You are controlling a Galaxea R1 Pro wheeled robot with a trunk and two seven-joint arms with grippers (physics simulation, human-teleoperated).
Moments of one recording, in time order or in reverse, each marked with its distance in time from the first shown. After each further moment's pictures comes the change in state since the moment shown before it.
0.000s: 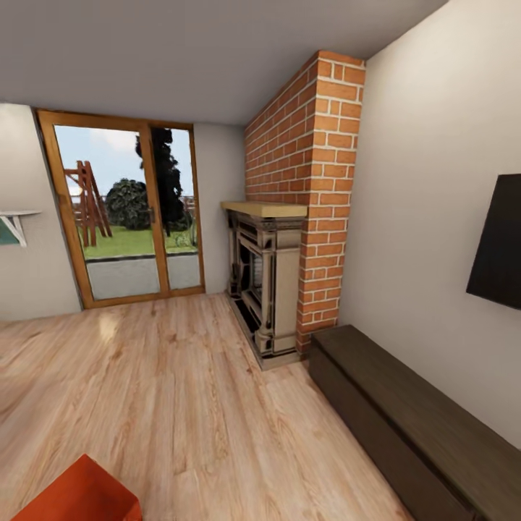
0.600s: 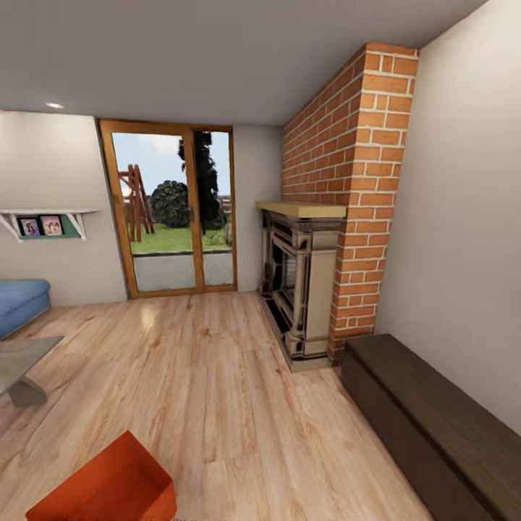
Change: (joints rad) left arm 0.000 0.000 0.003 -0.002 0.000 -0.001 0.001; right arm 0.000 -0.001 -0.004 0.000 -0.002 0.001 -0.005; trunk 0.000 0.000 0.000
